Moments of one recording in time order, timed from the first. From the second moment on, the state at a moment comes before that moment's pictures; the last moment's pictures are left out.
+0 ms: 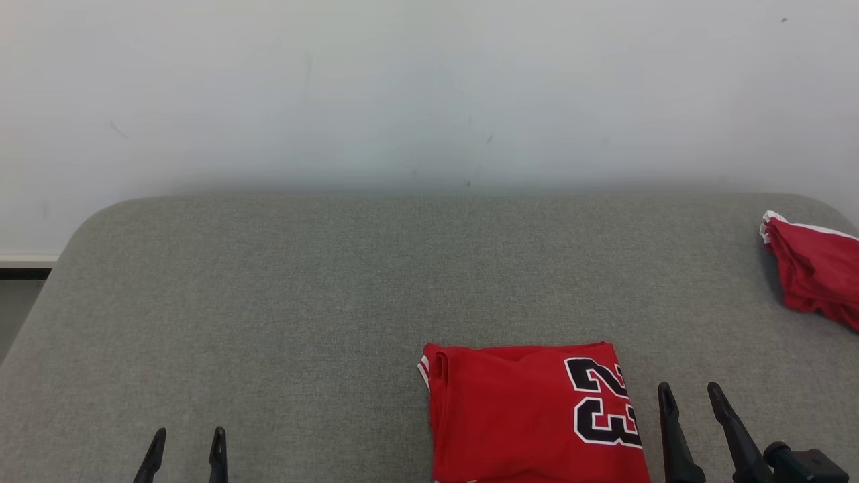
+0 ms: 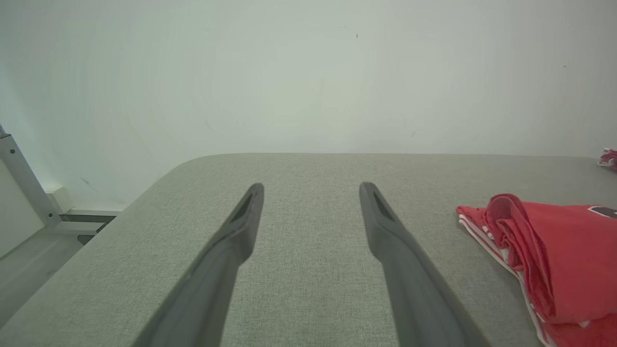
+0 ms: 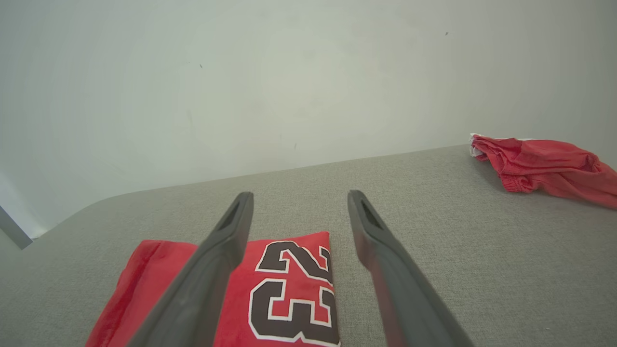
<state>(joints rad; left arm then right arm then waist) 0.16 0.15 0.02 0.05 -0.17 -0.12 -0.26 0.11 -0.09 0.02 0.08 0.28 0.13 -0.20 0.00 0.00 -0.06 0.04</state>
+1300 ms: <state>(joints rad) 0.09 0.14 -0.02 0.08 -0.18 -0.10 -0.26 -0.23 -0.16 0.08 0.61 0.32 0.13 0.07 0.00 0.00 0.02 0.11</state>
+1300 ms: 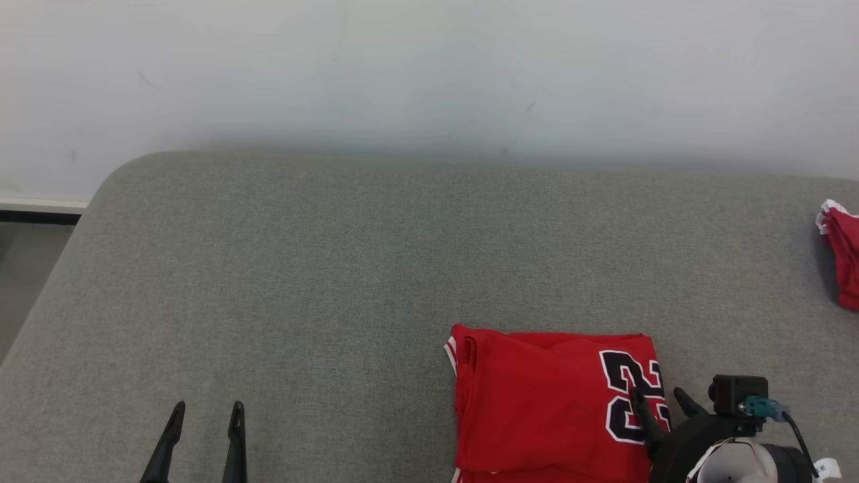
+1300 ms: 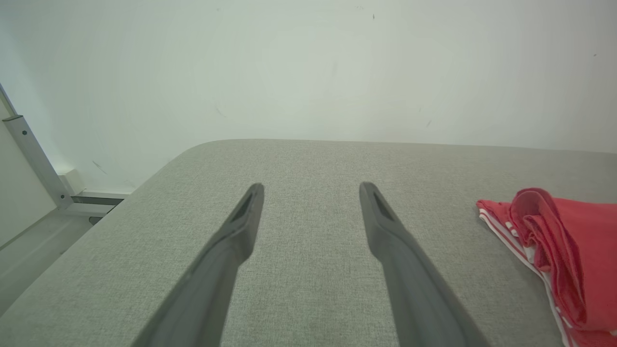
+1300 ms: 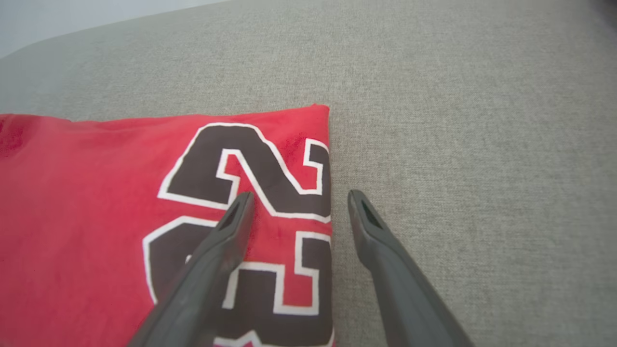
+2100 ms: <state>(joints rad) 0.05 0.13 -0.01 0.08 -0.17 -0.10 -0.26 -0.47 -0.20 0.25 0.81 0.41 0.13 0.02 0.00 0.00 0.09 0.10</state>
